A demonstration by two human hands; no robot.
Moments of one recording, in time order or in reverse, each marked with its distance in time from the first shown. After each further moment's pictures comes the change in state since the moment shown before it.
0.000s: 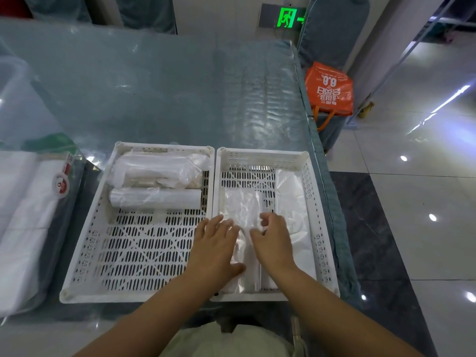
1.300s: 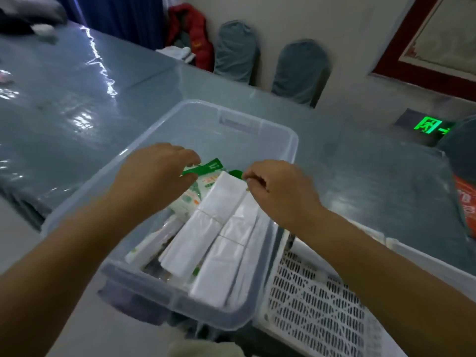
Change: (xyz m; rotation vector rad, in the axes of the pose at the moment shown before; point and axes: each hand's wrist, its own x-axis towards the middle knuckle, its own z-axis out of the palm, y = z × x) left_hand -0.210 -0.367 -0.299 0.144 0.502 -0.434; right_hand -0.107 -0.408 0.184 -0.330 -0.191 -1.225
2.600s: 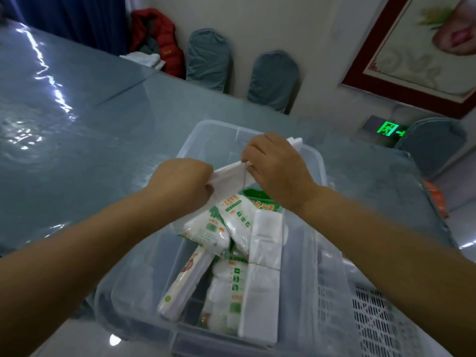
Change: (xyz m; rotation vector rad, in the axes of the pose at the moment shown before) left_hand 0.066 -0.111 0.031 0.090 -0.163 0.142; right_hand 0.121 -0.040 0.064 -0.462 0.128 -0.336
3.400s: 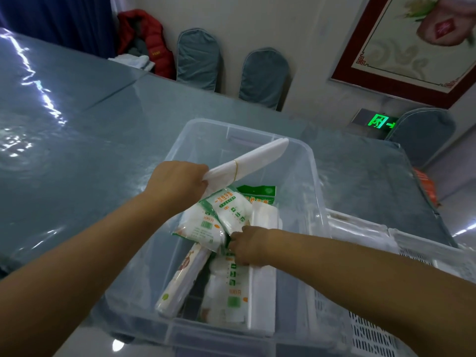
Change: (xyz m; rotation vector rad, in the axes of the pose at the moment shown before) left_hand 0.013 0.003 0.025 0.018 0.048 0.032; right_hand -0.082 -0.049 0.092 -0.242 -1.327 -0.476
